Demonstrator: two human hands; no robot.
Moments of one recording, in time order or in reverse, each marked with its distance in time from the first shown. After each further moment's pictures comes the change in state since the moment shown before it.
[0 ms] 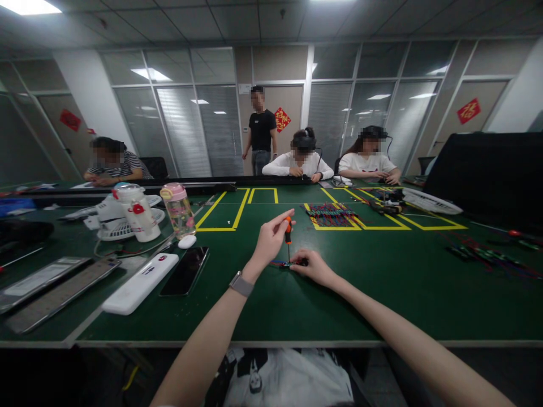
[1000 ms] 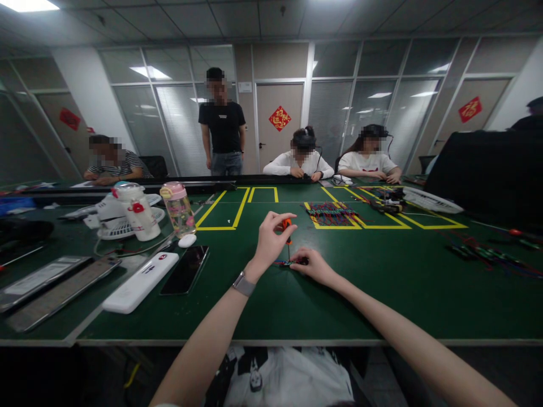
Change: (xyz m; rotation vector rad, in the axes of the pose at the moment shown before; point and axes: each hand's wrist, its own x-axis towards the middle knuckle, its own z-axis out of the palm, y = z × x) left_hand -0.002 0.001 0.002 0.258 0.131 0.123; right_hand 0.000 0.002 0.001 -0.001 -0.005 -0.002
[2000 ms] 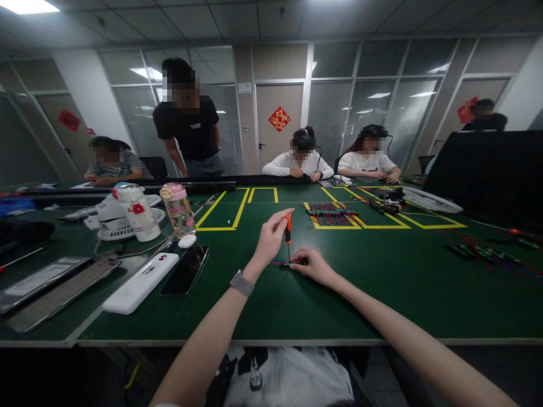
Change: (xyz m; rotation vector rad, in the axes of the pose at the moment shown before) left_hand 0.004 -0.001 -0.001 -0.226 -0.067 -0.075; right_hand -0.001 -0.001 0.000 -0.002 0.013 -0.013
